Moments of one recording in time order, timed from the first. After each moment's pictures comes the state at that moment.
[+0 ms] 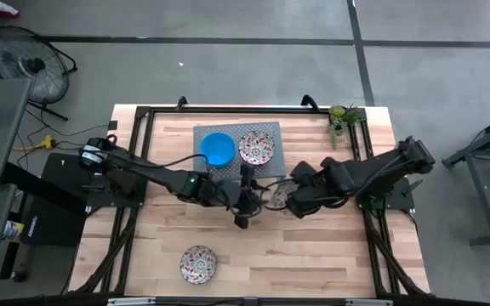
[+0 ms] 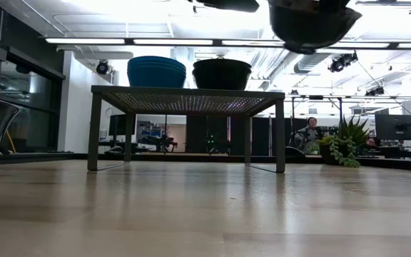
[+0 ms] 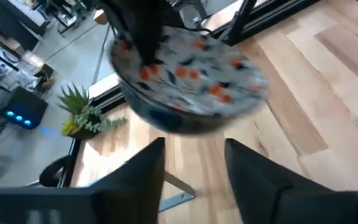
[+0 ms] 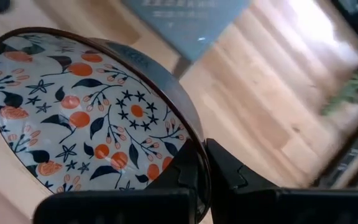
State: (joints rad) left arm -0.27 1.66 1.30 -0.06 -0.41 0.38; right arm 0.37 1.62 1.67 -1.56 0.40 1.11
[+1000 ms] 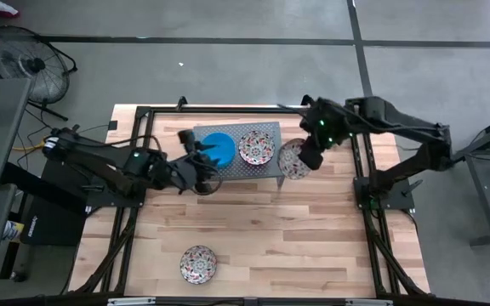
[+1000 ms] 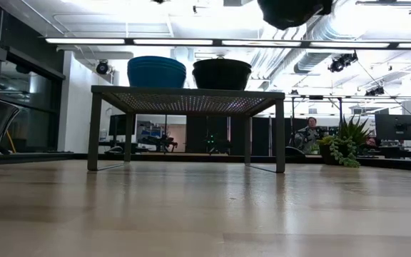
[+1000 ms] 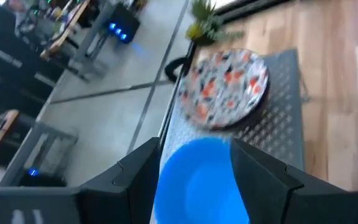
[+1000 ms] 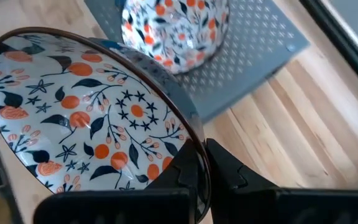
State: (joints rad) left arm -0.30 1.26 1.30 -0.70 -0.88 0.11; right arm -0.17 1.38 1.67 -1.32 0.02 0.39
